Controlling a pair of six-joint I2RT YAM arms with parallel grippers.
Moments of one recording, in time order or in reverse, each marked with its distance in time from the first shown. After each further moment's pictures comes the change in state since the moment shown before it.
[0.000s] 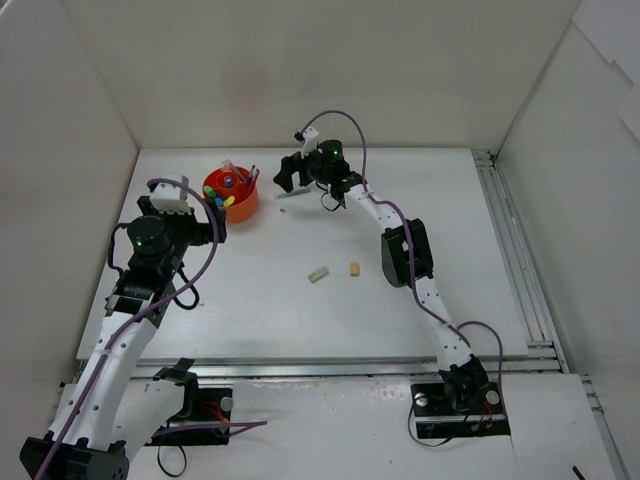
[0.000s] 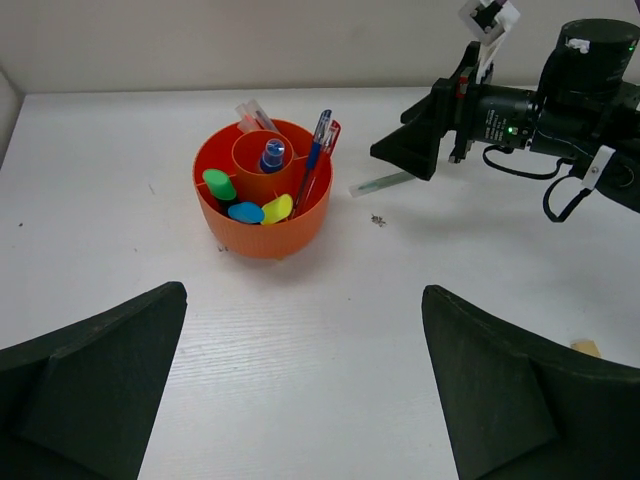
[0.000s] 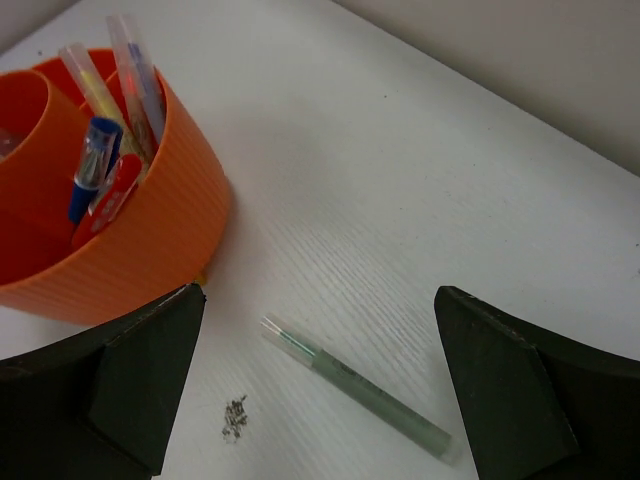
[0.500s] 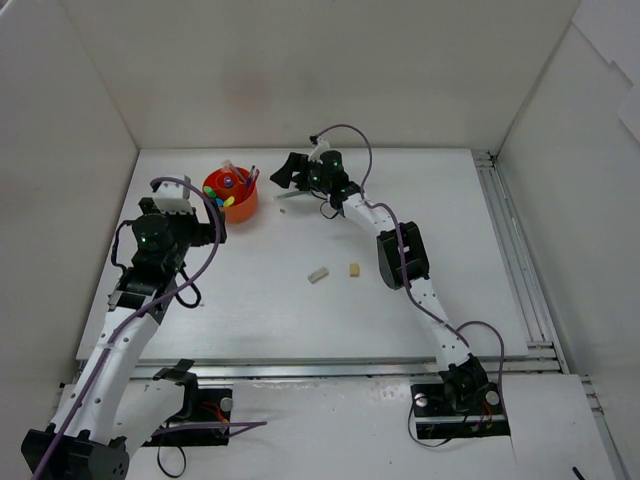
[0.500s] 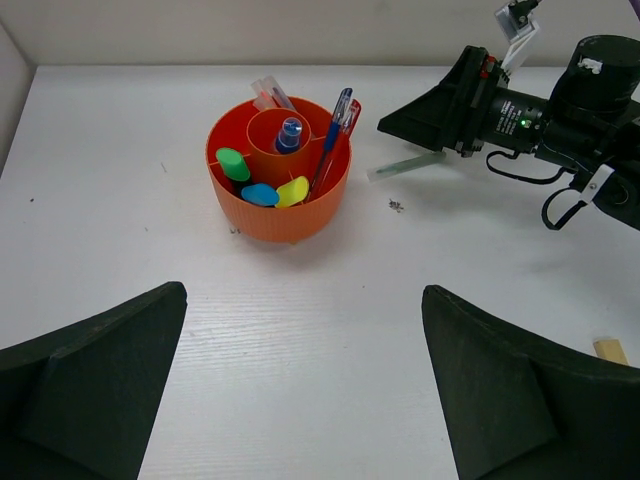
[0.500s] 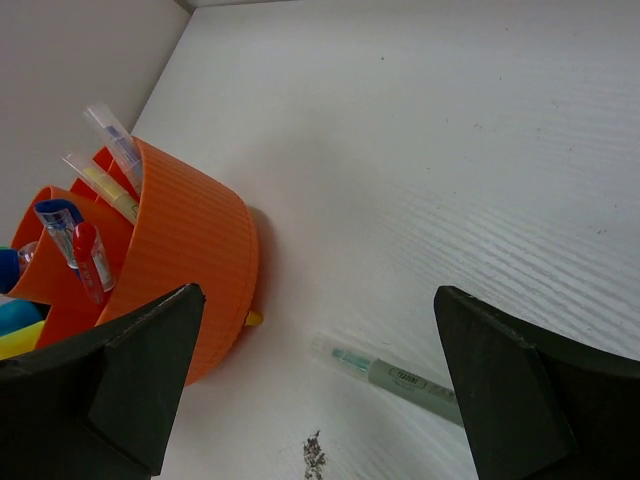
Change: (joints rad) left arm 0.000 0.031 0.000 -0.018 -0.044 -0.001; right arm -0.006 0.103 0.000 0.190 0.050 0.574
